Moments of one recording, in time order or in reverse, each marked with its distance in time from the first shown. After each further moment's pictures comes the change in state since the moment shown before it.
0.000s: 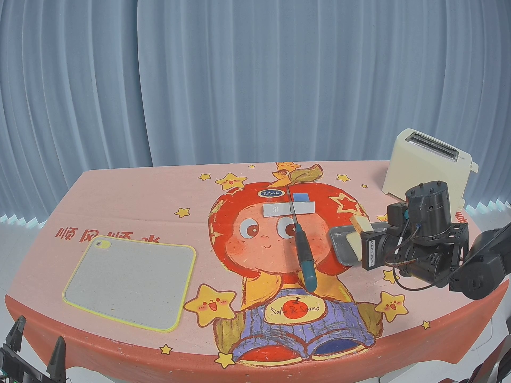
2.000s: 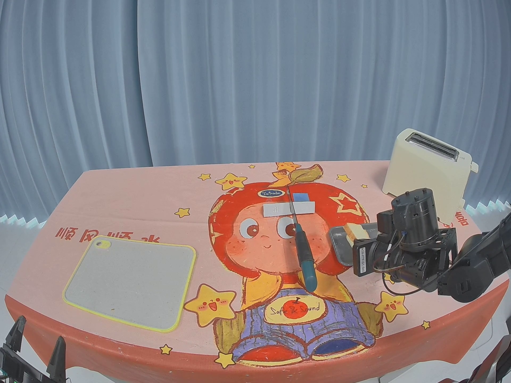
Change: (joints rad) left arm 0.000 0.000 0.000 0.000 -0.001 -0.002; right arm 0.015 0.060 -0.012 -0.001 -0.013 0.006
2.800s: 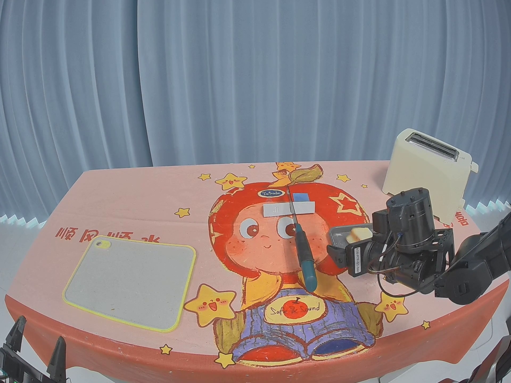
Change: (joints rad) left arm 0.000 0.000 0.000 0.001 0.000 0.003; right arm 0.031 0.004 -0.017 0.000 -0.018 0.013
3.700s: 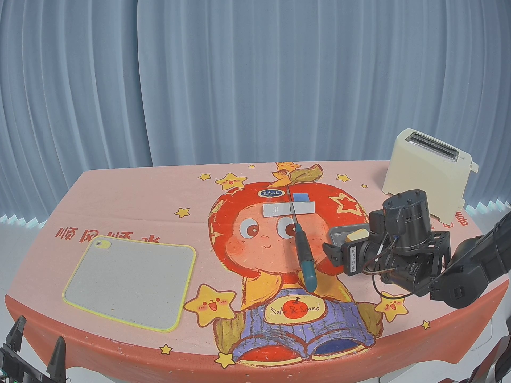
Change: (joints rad) left arm 0.000 0.000 0.000 -0.001 0.000 -0.001; right arm 0.018 0.019 0.006 -0.055 -0.013 0.019
